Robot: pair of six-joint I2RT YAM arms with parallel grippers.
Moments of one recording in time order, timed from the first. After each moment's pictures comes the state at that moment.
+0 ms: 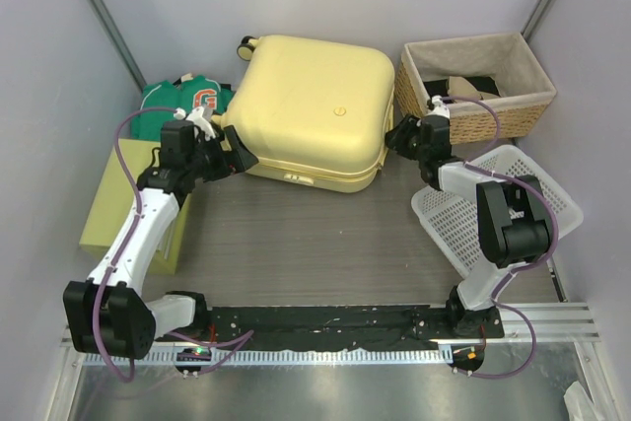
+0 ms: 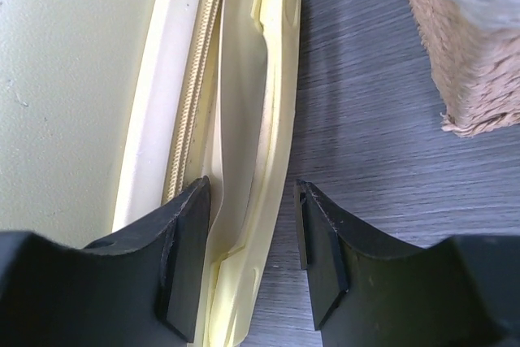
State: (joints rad) left arm -0.11 1.20 0.99 -0.41 0.32 -0.44; right arm 0.18 1.71 0.92 0.35 -0.05 0.57
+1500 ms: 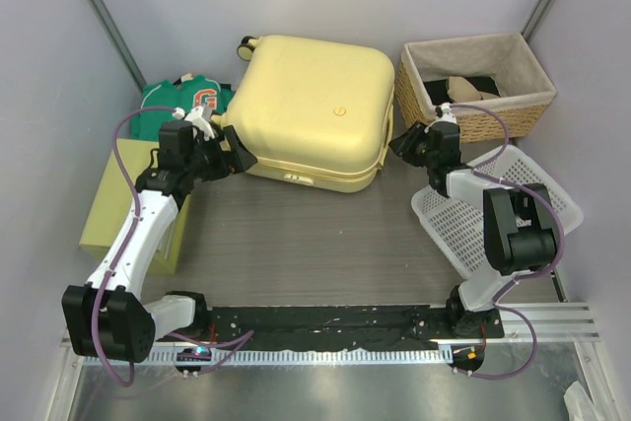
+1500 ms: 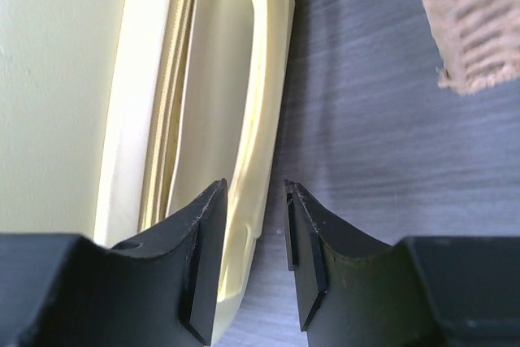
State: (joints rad) left arm -0.11 1.17 0.99 -0.42 0.31 -0.42; right arm 0.12 1.64 0.83 0.38 -0.18 0.64
